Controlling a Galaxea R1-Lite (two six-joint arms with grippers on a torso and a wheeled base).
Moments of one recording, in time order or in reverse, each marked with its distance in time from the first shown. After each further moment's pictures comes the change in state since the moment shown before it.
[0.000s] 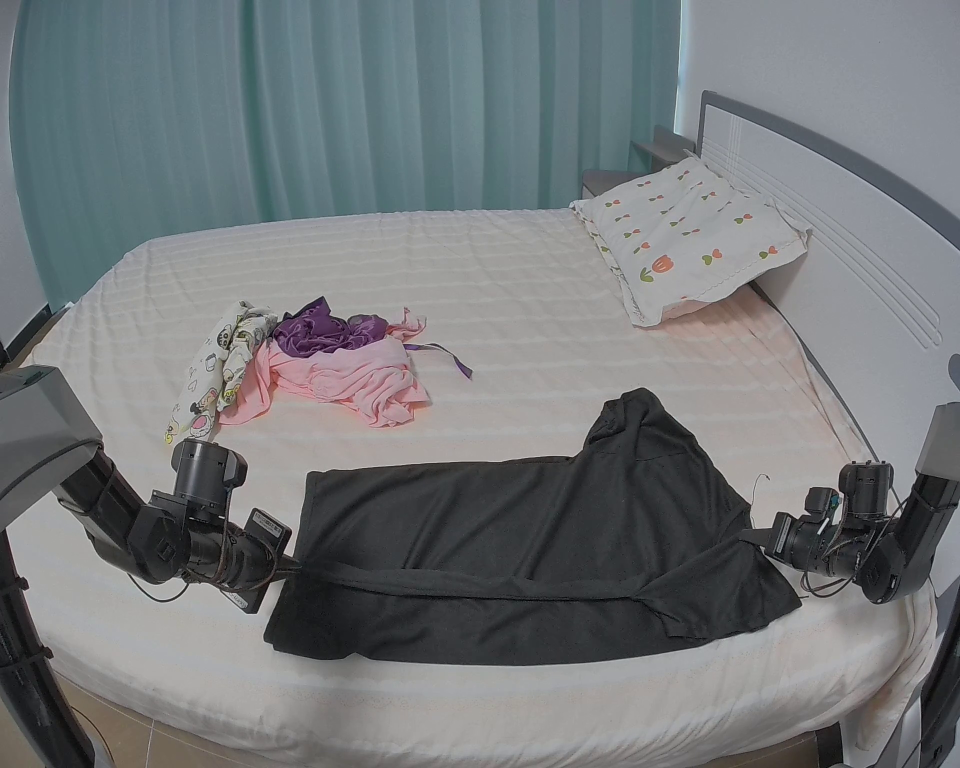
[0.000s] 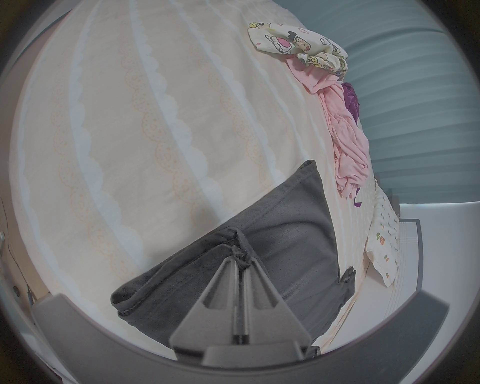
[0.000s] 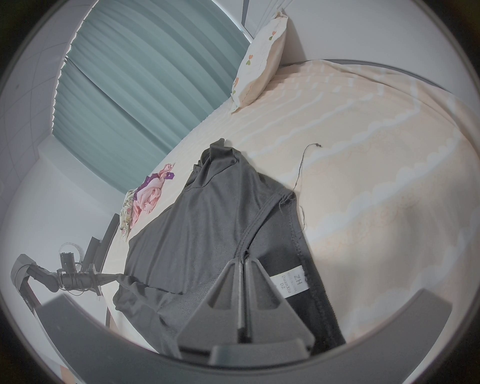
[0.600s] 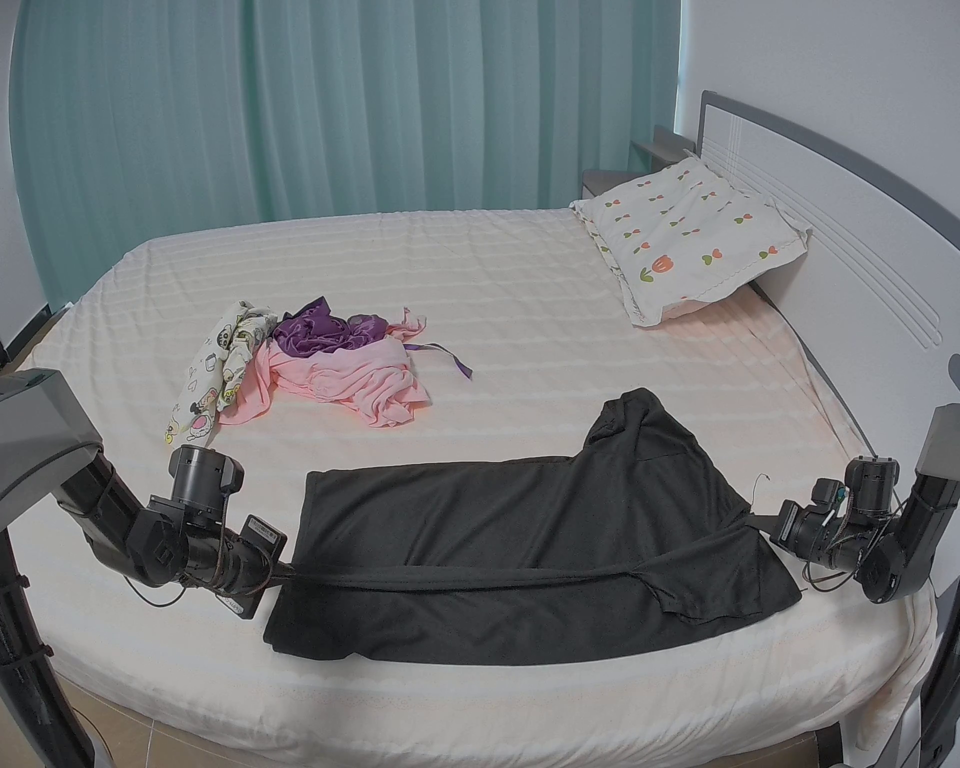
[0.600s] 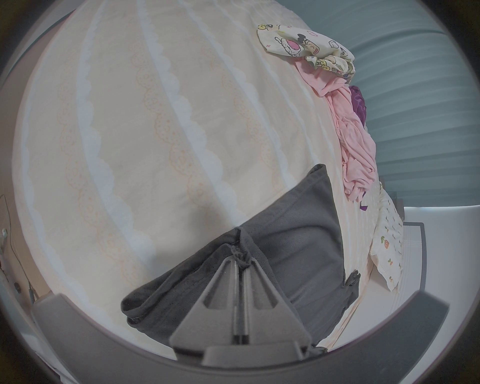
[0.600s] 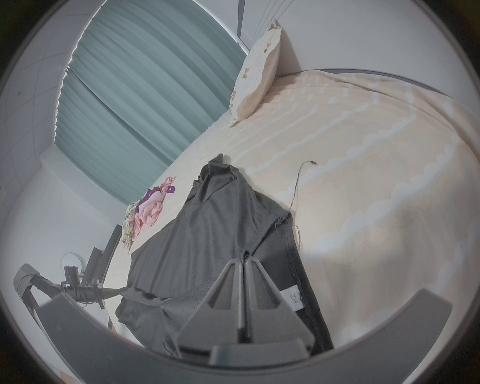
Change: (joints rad) left arm 0.017 0.008 0.017 0.000 0.011 0.001; right arm -0.023 0.016 -0.005 -0.088 0.002 0.053
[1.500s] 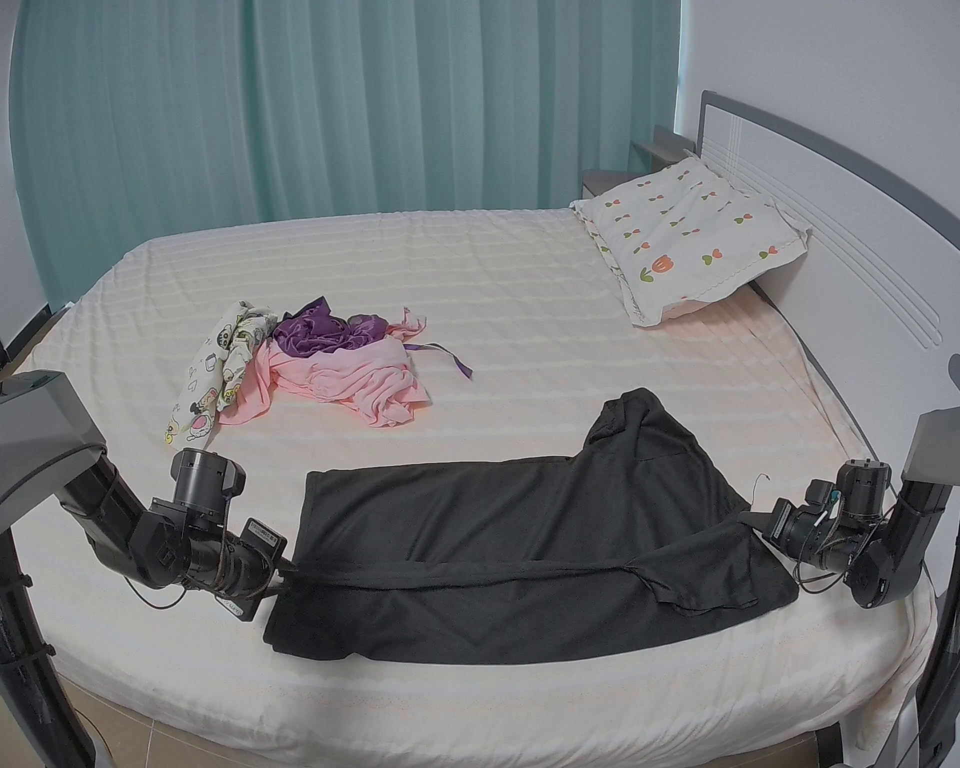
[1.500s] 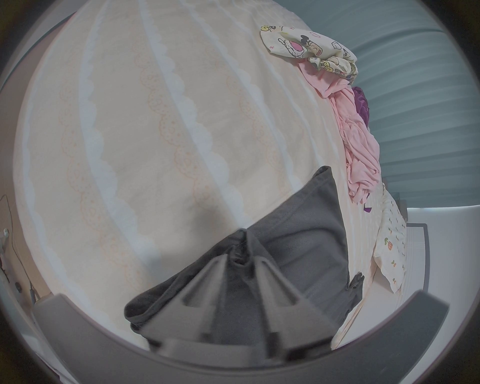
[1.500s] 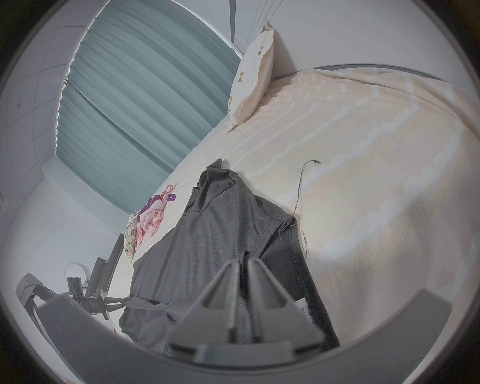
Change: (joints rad) left arm -0.001 0.011 0.003 -0.002 0.016 0.001; right arm 0.016 0.064 -0.016 -0.094 -0.015 0.074
